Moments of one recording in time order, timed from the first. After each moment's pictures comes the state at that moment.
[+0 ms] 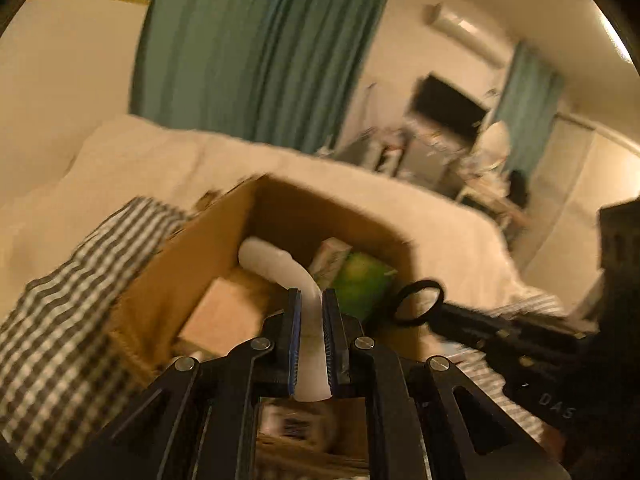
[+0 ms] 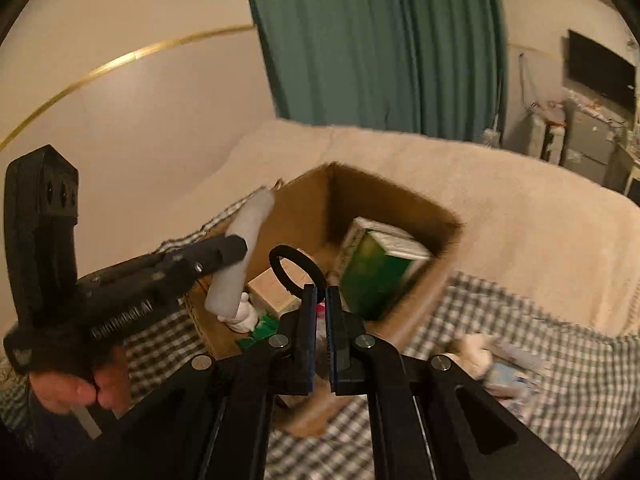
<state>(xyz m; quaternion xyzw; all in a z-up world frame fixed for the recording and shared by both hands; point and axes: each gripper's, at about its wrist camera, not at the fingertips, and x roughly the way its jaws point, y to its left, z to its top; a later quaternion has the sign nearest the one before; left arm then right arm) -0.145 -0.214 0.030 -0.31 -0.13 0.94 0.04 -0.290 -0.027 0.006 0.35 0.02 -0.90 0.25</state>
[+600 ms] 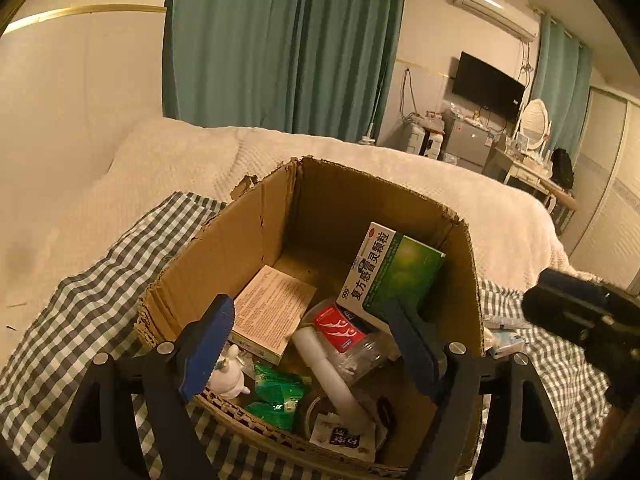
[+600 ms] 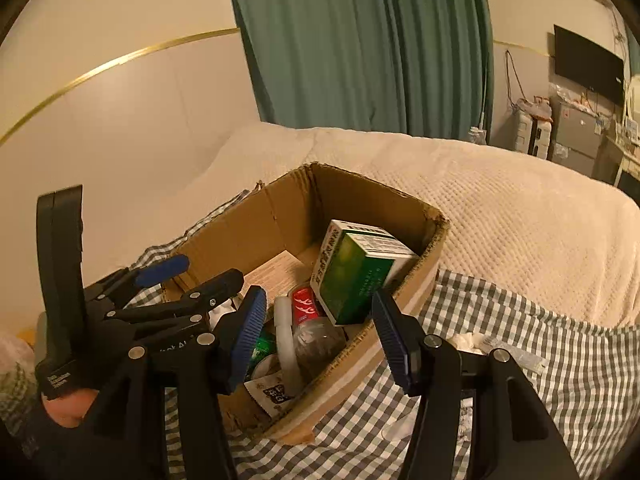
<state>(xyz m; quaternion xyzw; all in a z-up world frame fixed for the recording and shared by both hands) -0.144 -0.196 0.019 -0.32 -0.07 0.94 -0.03 -0.289 -0.001 0.007 0.34 0.00 -0.91 0.22</state>
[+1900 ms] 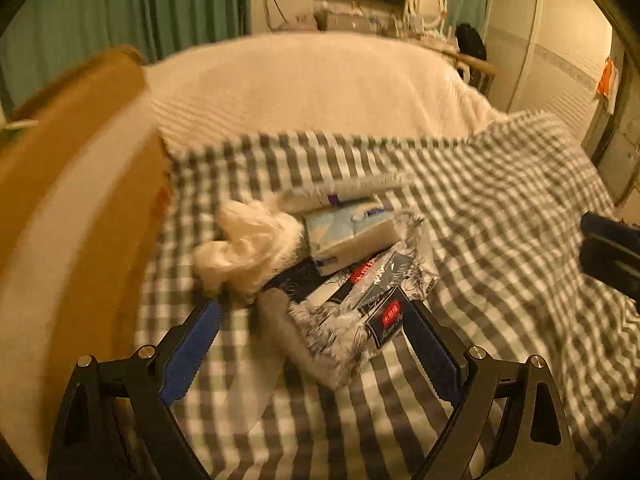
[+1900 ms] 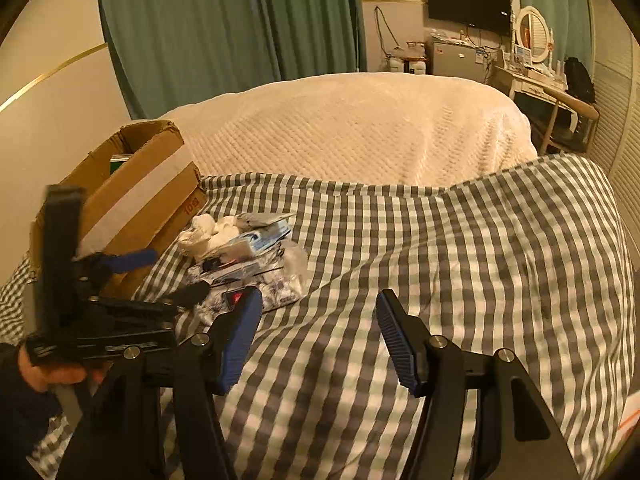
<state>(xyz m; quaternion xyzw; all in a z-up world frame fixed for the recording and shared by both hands) -0.197 0.044 -0.105 -0.44 0.05 0.88 0.16 -0.229 0.243 -0.087 0.38 -0.04 -0.92 0.05</state>
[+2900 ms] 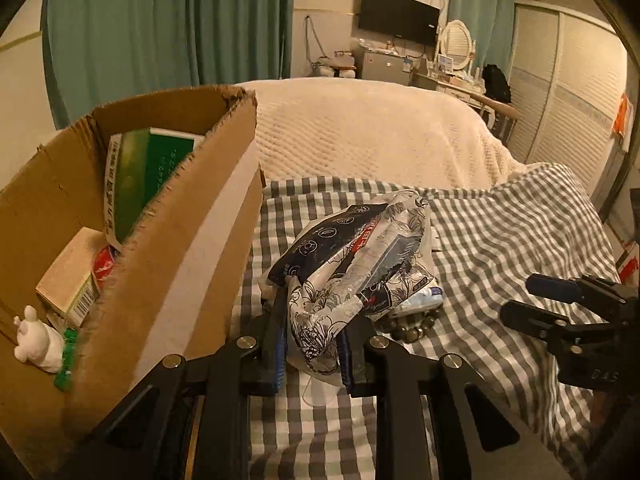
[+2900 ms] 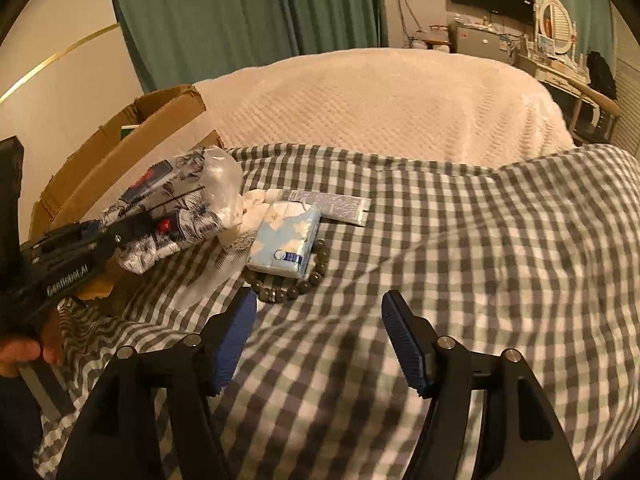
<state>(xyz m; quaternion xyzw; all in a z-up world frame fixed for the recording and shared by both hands) -0.169 -0.012 -0.060 -0.38 0.01 0.92 0.10 -0.255 0.203 -0.116 0.42 -0.04 -0.90 0.08</state>
